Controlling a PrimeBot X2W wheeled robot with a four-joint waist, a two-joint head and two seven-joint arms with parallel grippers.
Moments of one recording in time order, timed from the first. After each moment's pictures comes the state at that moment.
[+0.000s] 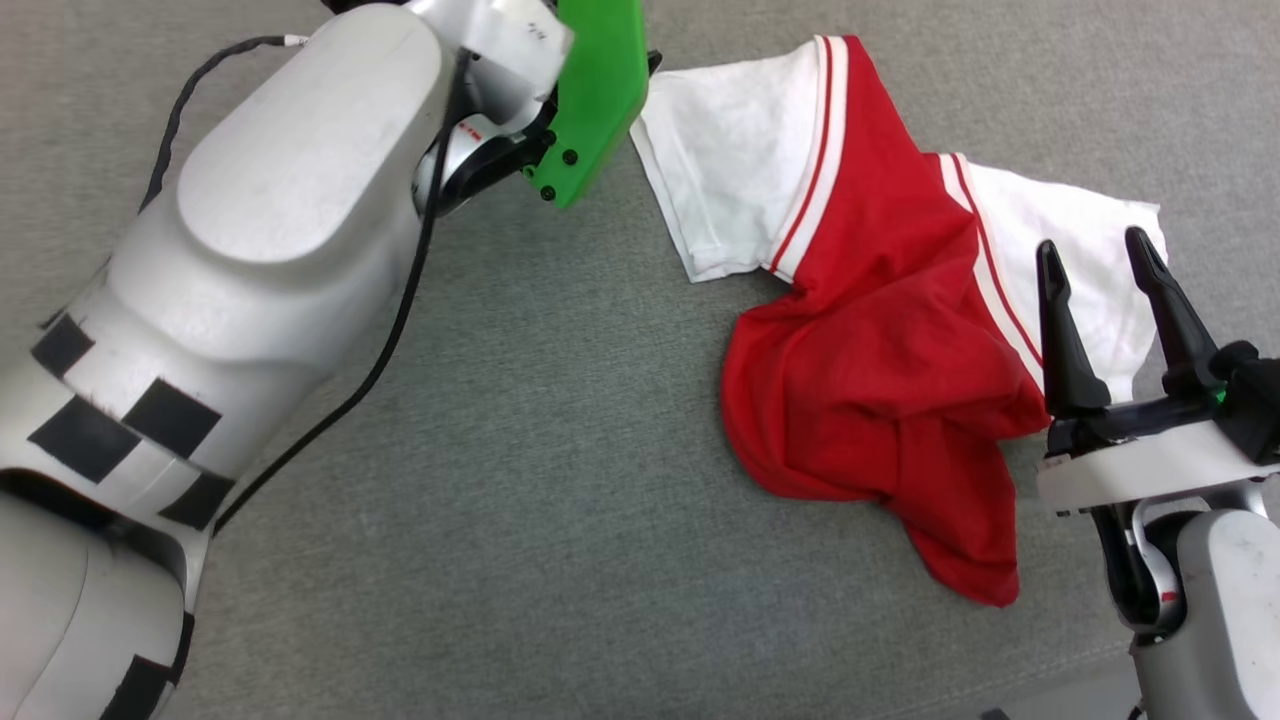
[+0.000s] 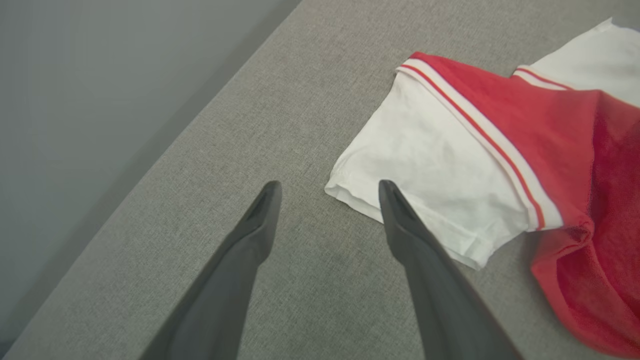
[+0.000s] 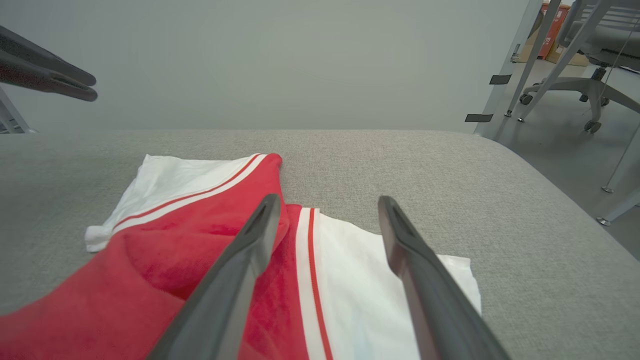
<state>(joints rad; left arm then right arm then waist) -1.32 0.33 -0.95 0.49 -0.77 -0.13 0.63 -0.26 -0.17 0.04 0.03 0.23 0.13 -0.24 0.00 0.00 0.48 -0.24</state>
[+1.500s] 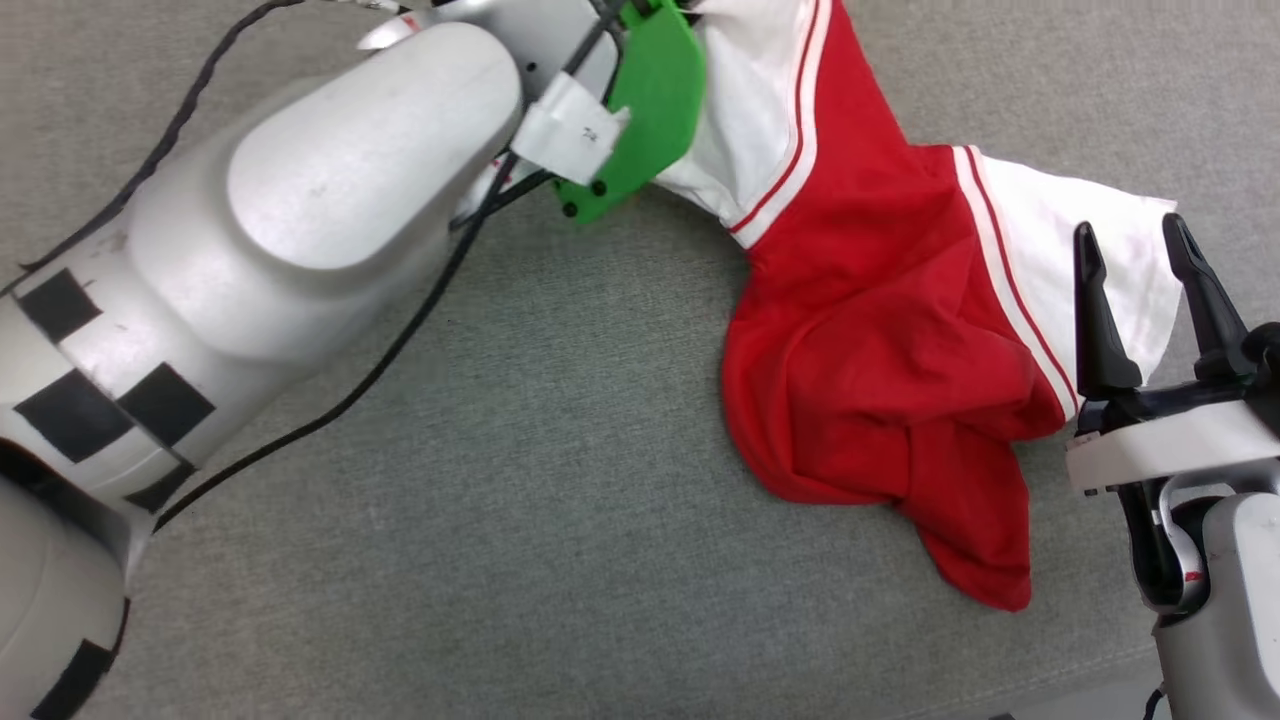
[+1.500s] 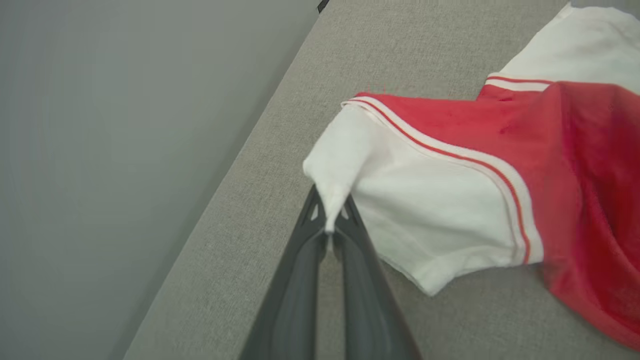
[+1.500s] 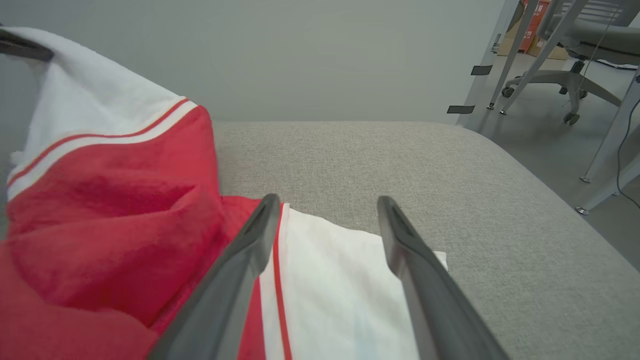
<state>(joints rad) -1.47 0.38 -1.28 0.46 -0.79 -0.13 0.36 -0.30 -0.17 -0.01 0.10 0.22 0.13 -0.25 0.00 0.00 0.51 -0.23</state>
